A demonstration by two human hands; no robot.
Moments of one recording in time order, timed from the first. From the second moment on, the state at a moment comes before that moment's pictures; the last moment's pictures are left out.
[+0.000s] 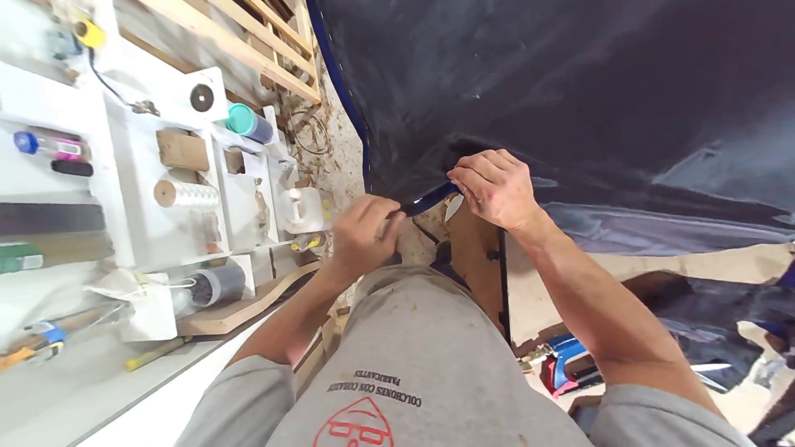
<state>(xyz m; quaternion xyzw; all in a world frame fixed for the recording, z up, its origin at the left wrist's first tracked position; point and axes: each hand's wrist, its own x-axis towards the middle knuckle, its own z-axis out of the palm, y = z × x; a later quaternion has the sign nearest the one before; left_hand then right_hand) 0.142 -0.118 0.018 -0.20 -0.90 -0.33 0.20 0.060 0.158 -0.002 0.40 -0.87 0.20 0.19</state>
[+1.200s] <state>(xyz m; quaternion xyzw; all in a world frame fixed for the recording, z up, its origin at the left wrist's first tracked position) 0.091 -0.130 0.037 -0.42 -0.88 -0.22 -0.02 0.060 0.164 0.001 0.46 -0.85 0.17 0.20</state>
